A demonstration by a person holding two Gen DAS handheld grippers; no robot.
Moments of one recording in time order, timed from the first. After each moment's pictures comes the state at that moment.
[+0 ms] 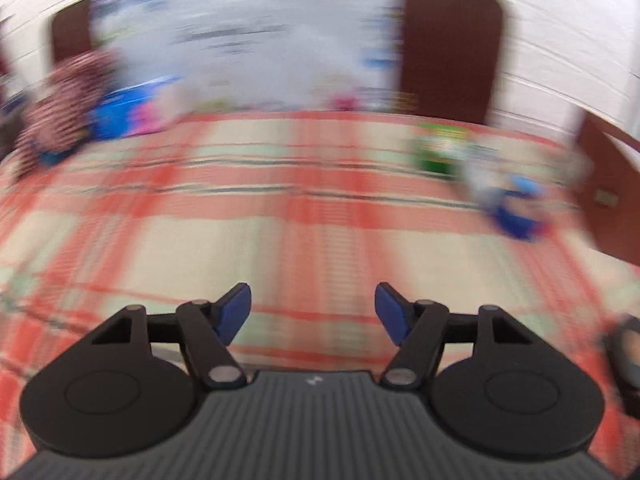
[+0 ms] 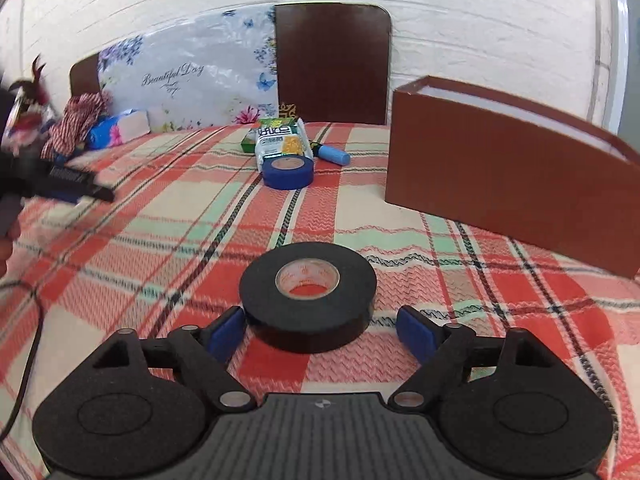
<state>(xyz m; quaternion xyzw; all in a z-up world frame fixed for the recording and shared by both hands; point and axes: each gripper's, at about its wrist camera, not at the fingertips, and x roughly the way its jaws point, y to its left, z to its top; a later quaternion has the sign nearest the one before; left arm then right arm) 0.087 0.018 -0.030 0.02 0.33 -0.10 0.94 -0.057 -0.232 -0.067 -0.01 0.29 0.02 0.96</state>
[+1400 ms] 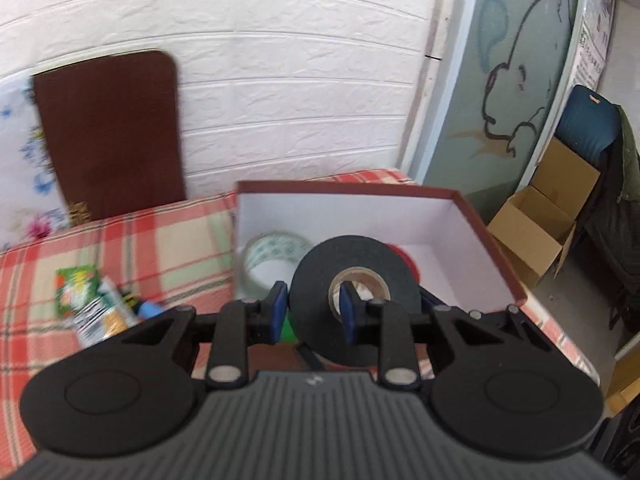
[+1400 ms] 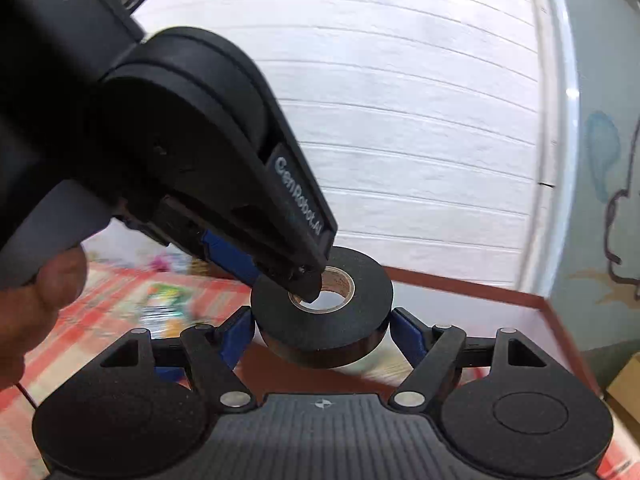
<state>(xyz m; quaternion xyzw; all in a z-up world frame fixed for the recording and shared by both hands) 0.112 -0.268 0.094 0.05 0.33 -0.31 0.89 0.013 -0.338 0.024 -0.03 0.12 -0.05 0.99</state>
